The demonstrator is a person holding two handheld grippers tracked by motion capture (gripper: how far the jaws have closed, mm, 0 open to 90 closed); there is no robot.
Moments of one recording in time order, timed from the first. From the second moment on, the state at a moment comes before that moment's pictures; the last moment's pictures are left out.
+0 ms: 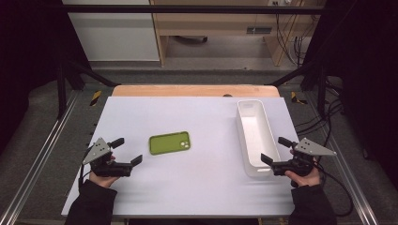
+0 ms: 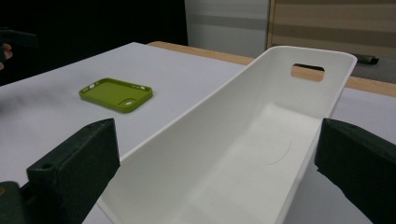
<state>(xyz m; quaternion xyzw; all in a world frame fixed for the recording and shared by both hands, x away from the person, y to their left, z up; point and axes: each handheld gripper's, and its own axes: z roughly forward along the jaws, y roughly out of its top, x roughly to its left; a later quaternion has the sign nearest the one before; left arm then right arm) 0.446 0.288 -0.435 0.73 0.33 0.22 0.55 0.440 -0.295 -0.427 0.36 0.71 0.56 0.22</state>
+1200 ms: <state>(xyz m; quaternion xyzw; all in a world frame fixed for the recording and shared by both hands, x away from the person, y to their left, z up) 0.458 0.265 -0.417 0.76 0.34 0.21 0.52 0.439 -0.295 -0.425 0.36 0.71 0.56 0.22</state>
